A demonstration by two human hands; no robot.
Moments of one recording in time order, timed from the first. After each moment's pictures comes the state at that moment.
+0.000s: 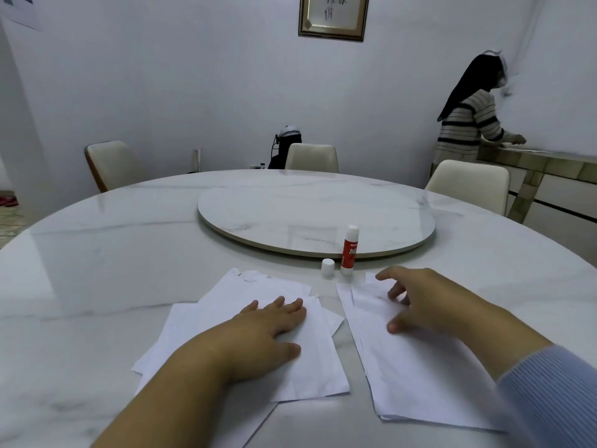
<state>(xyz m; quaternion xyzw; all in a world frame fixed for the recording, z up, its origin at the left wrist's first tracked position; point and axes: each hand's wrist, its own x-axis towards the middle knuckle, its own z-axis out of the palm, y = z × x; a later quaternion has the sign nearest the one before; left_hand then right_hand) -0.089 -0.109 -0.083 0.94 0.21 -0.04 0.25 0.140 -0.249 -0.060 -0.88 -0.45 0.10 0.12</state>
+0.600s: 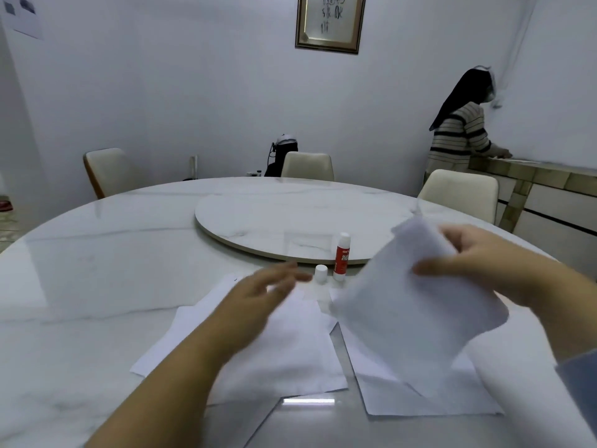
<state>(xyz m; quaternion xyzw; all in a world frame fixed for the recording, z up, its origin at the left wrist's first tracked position) -0.088 -0.110 -0.071 0.79 0.17 0.29 0.52 0.139 -0.299 0.018 -0.77 -0.47 0.15 0.40</state>
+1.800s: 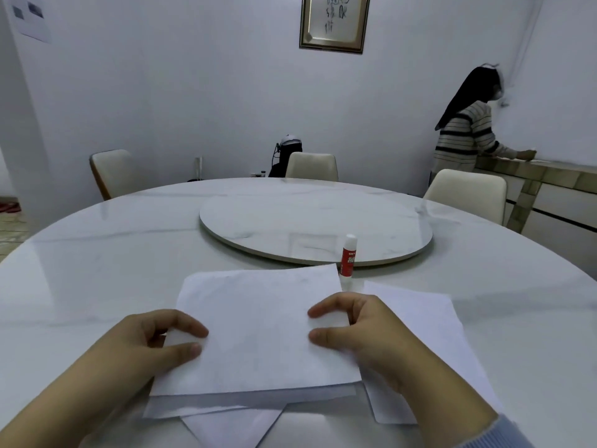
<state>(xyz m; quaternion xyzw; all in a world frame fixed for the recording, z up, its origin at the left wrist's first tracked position) -0.198 -0.076 -0.091 0.76 0.39 0.22 0.47 0.045 -0.235 -0.073 -0.70 -0.40 0.32 0.50</state>
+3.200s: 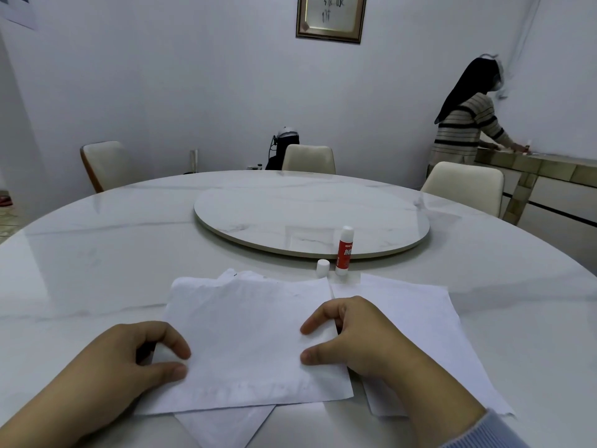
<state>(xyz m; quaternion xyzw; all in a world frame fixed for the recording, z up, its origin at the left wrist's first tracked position) -0.207 -0.078 -0.098 0.86 0.37 0.21 0.30 0.044 -0.233 -0.077 -0.79 -0.46 0.22 0.34</state>
